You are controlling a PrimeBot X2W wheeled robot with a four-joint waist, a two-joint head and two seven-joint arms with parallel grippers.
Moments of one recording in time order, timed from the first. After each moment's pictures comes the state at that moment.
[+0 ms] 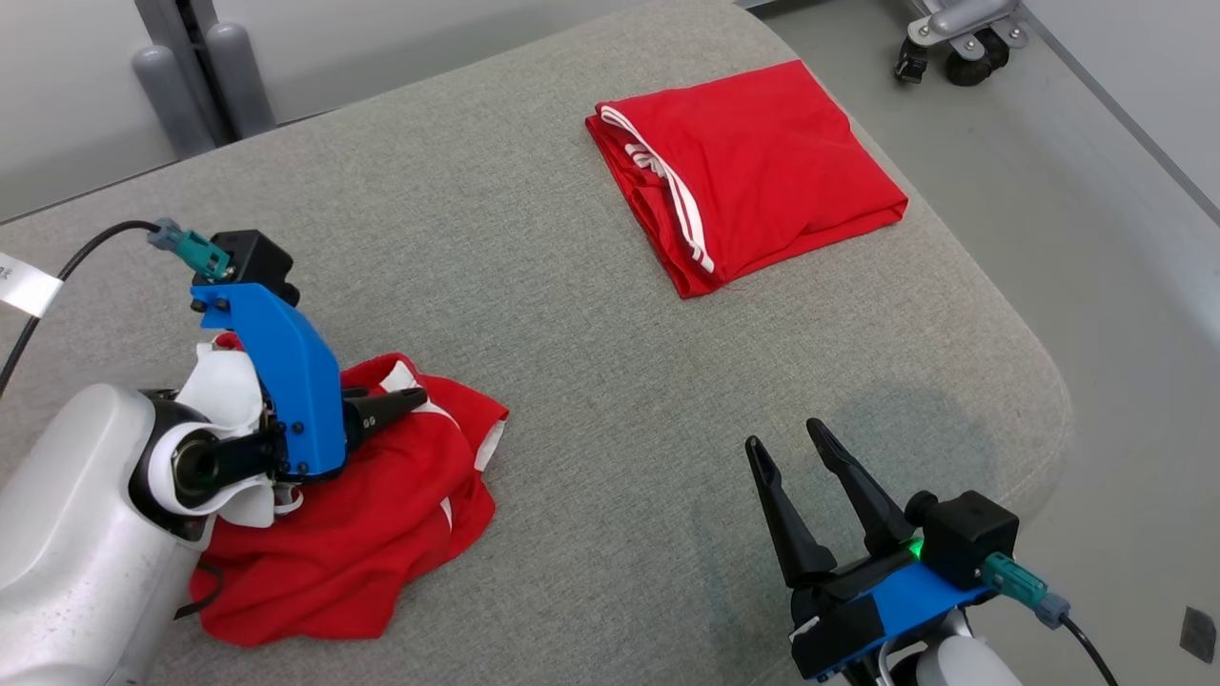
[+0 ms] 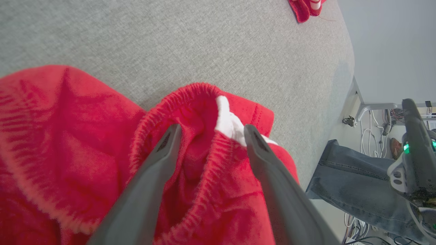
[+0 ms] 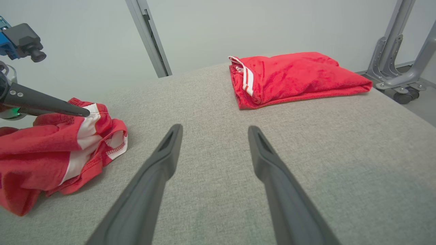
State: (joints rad) left arm -0.63 0.52 -0.53 0.30 -1.08 -0.04 0.93; right arm -0.17 -0.05 0.30 0.27 0.32 0.13 -0.24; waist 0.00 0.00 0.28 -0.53
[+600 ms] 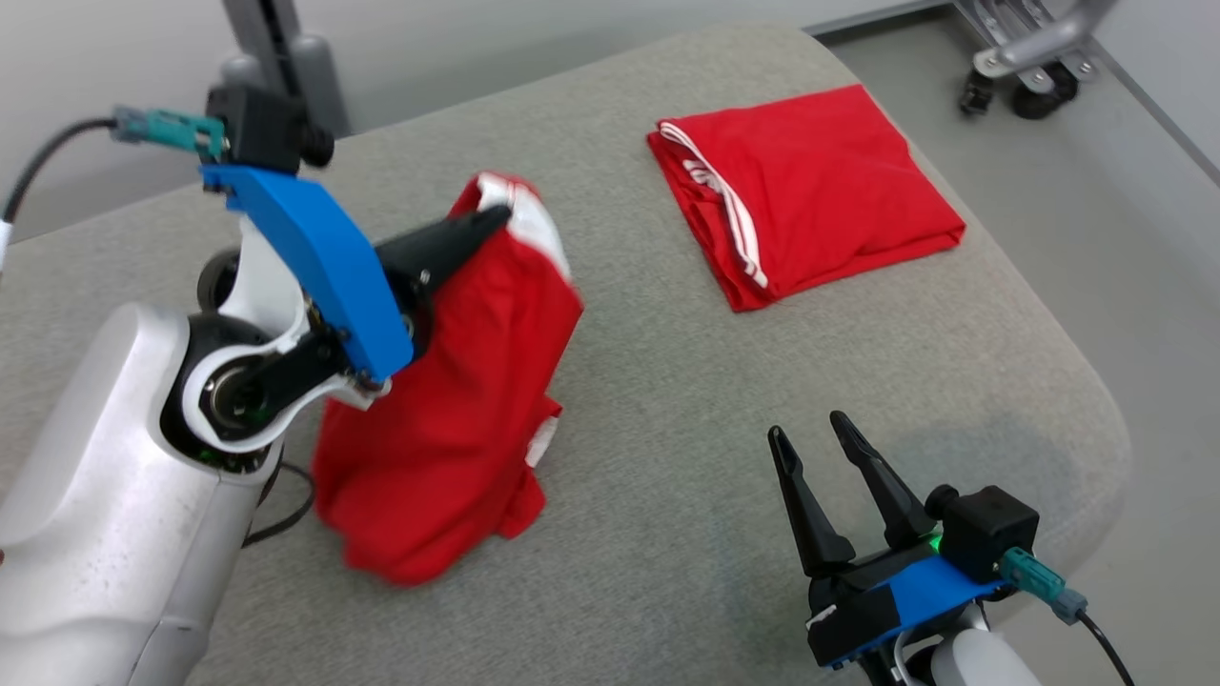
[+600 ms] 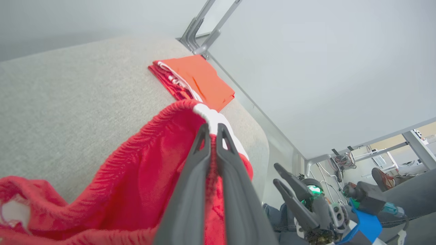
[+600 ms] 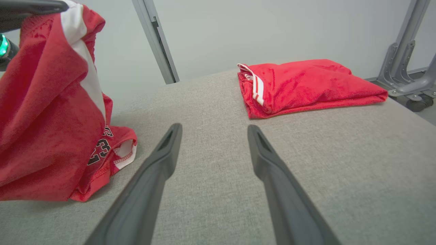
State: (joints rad) left arm -0.70 0.39 -0.45 0.17 -1.17 -0.12 0.70; right arm -0.18 -0.05 0.27 0.29 0.32 0.13 -0.26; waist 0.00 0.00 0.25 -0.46
